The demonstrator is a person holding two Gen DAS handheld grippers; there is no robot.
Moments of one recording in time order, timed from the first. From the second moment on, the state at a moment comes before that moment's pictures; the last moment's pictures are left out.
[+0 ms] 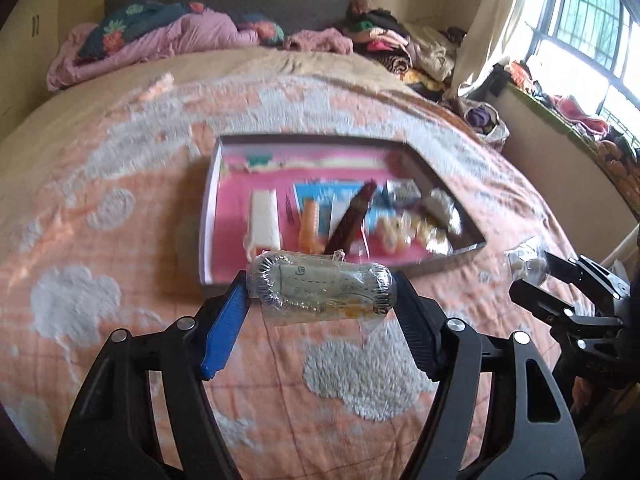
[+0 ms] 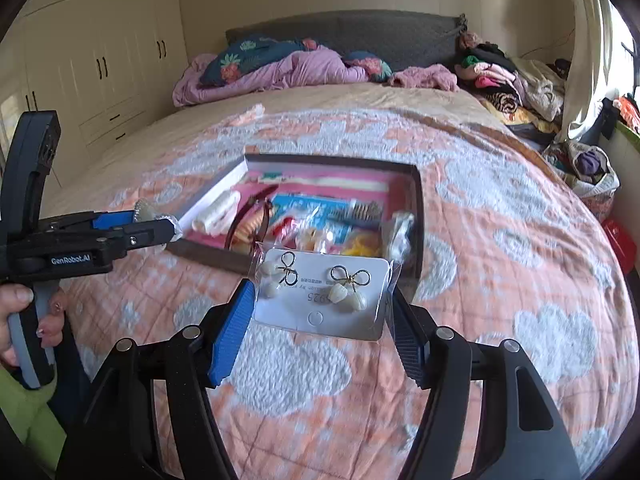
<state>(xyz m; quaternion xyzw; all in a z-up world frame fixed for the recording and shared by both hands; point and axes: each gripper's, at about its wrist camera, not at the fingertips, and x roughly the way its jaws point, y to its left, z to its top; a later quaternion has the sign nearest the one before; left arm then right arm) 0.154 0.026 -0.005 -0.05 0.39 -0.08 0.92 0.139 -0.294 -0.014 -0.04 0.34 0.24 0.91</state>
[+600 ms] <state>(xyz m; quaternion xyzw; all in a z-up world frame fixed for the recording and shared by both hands) 0.177 0.008 0.035 -0.04 0.35 -0.09 0.93 0.161 -0.287 0.034 -0.05 0.29 0.25 0.92</state>
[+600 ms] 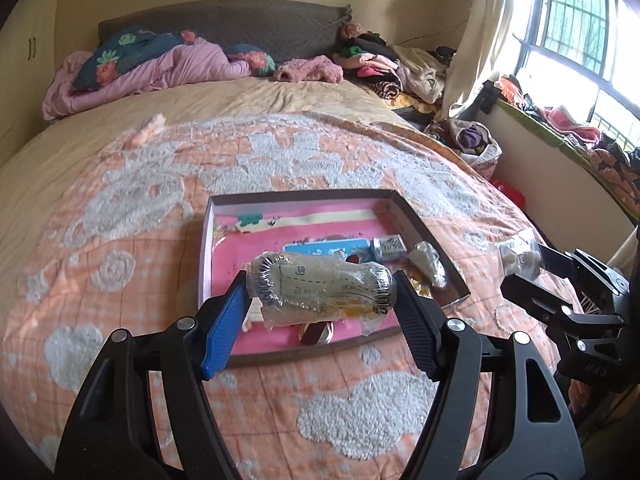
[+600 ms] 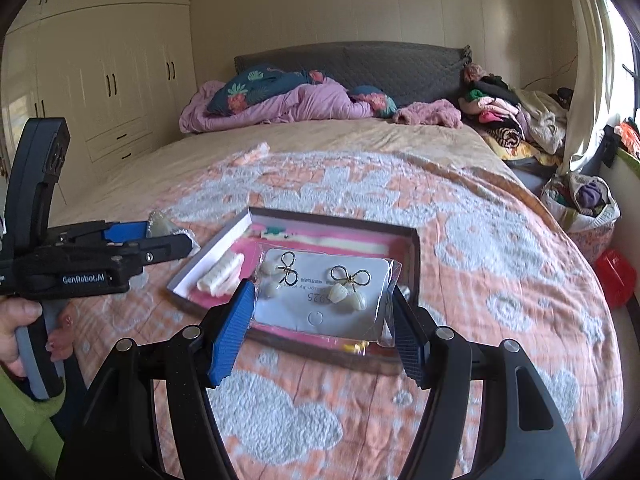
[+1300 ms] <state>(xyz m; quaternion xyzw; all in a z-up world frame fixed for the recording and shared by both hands) 0.208 0.004 0.019 -0.03 0.36 -0.09 0.93 0.195 -0.283 0.024 -0.05 0.30 0.23 0.92</state>
